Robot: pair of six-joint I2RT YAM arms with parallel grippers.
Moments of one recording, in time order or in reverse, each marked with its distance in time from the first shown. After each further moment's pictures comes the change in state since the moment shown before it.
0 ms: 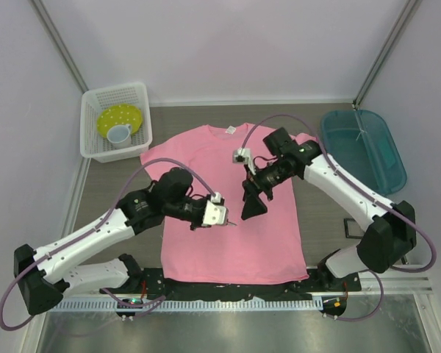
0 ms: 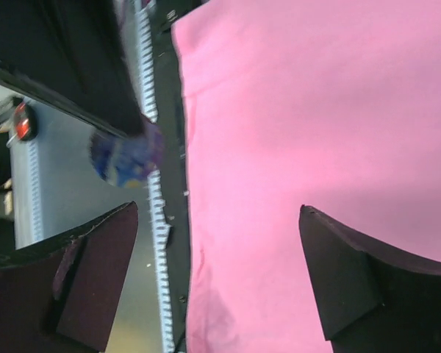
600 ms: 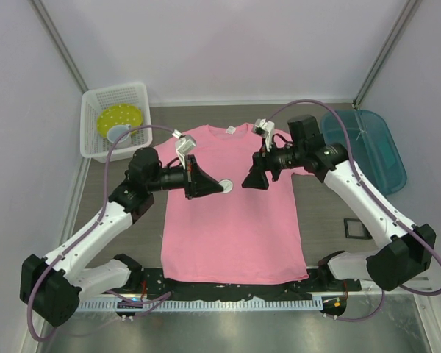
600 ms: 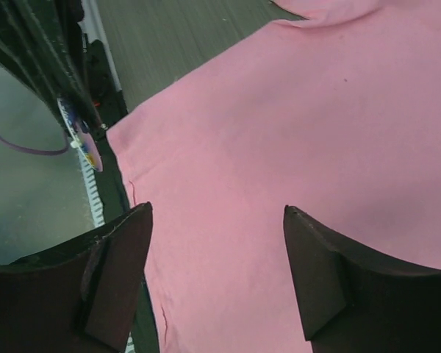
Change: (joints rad) left arm 0.404 0.003 -0.108 0.566 0.234 -1.167; right arm -0.165 -0.155 -0.008 0.309 0.167 0.284
